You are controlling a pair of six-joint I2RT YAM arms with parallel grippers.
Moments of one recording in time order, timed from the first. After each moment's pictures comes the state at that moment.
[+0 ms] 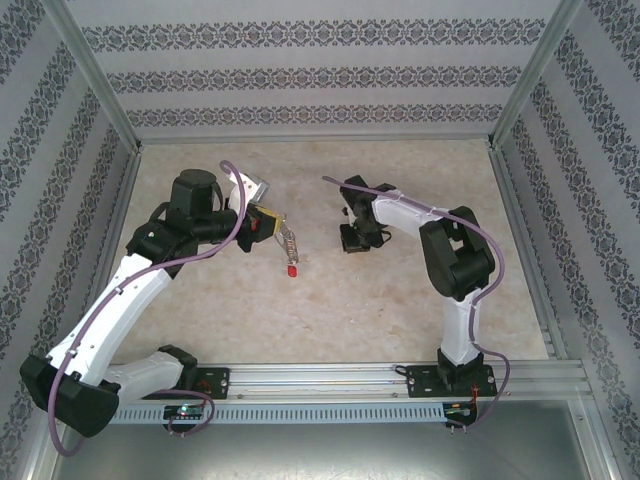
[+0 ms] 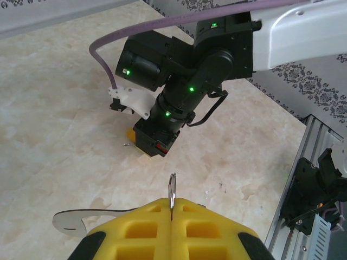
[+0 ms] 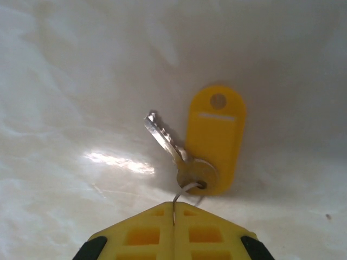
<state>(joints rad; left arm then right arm) -0.39 1.10 1.16 -0.61 0.57 -0.02 0.47 2.01 1.39 -0.83 -0.15 0.35</state>
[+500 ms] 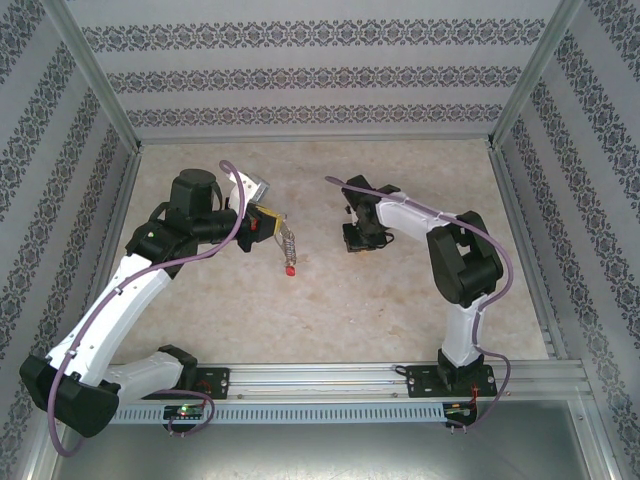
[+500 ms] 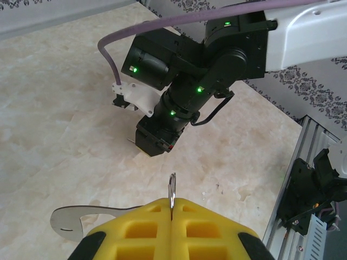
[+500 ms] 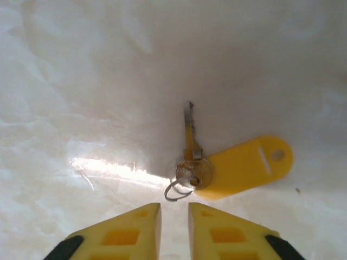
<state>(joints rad) -0.39 1.10 1.16 -0.61 0.58 -0.03 0.49 1.94 1.36 -0.83 -0.08 0.35</state>
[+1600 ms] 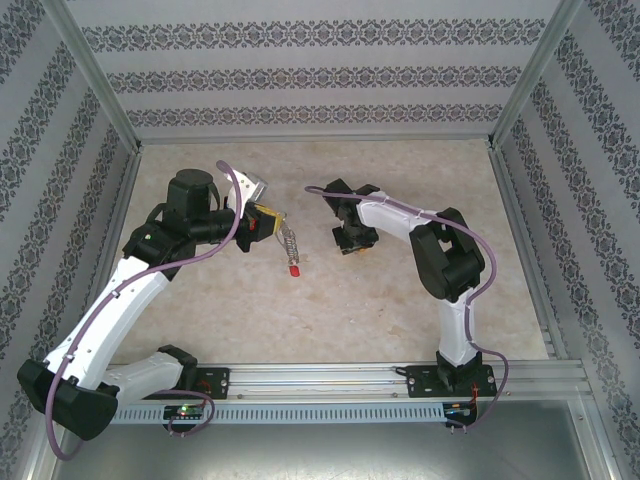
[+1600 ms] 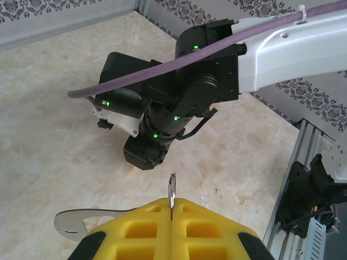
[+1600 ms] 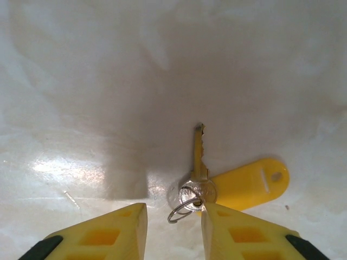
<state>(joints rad) -0.39 1.09 1.16 -0.59 0.58 -0.03 0.56 2.04 1.48 -0.91 0.10 0.31</state>
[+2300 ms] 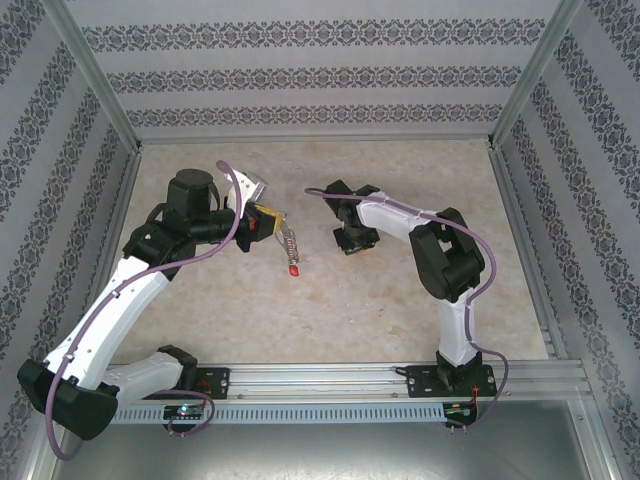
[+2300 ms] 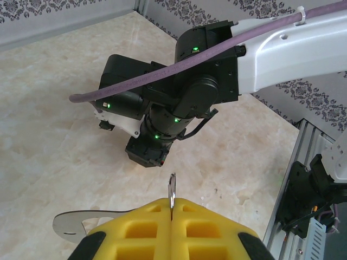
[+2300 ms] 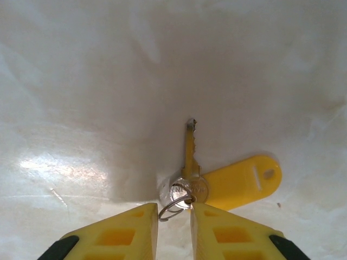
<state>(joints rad) -0.39 1.09 1.16 -0.59 0.58 -0.03 0.57 2.04 1.47 -0.92 0.12 0.29</state>
